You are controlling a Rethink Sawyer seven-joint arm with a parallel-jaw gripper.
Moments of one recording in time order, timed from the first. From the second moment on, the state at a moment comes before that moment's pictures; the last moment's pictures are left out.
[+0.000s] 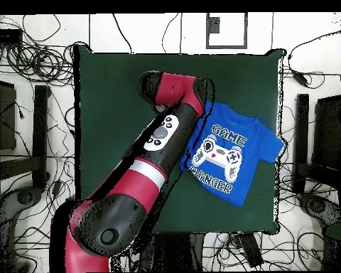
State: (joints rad) arm 0.14 0.26 -0.97 0.71 0.61 1.03 2.35
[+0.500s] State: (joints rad) arm 0.14 0.26 -0.97 0.68 0.61 1.06 2.42
